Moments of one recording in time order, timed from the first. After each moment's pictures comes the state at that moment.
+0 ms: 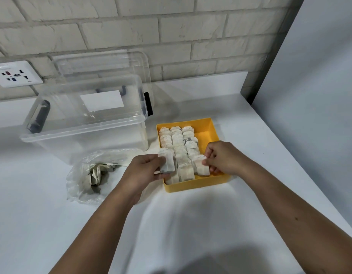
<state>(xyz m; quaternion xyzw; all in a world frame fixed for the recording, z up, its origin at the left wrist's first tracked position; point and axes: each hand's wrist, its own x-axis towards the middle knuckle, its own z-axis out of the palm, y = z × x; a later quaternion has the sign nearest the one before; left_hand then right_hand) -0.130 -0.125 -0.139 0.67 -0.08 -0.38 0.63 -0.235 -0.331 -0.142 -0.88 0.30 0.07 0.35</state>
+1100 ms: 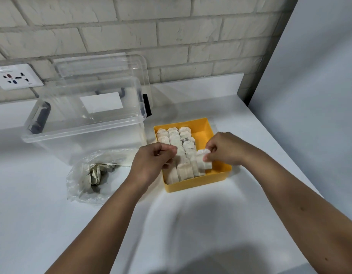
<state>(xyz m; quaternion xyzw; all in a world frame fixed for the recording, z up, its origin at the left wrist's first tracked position) -0.130 -0.144 -0.138 0.74 -0.17 -0.28 0.58 -0.237 -0.337 -0.106 -0.94 0.25 0.11 0.22</state>
